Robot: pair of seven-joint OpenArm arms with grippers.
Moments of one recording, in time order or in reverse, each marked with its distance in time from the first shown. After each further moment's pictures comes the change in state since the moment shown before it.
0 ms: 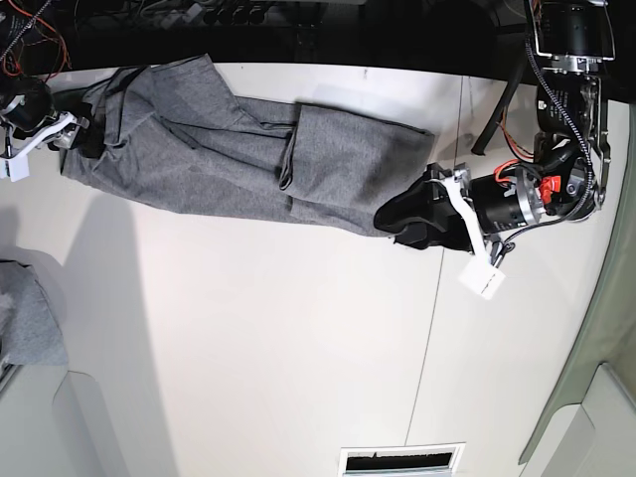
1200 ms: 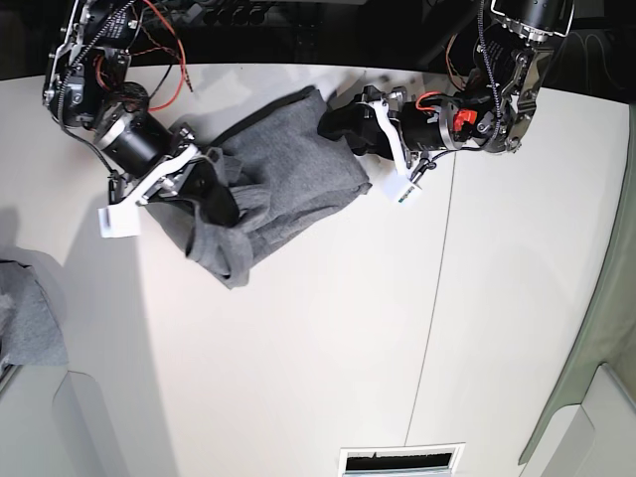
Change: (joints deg) left arm 4.3 3.8 16.1 -15.9 12.6 -0.6 -11.7; right arm 0.0 -22.9 -11.3 26.8 8.3 -0.5 -6.8
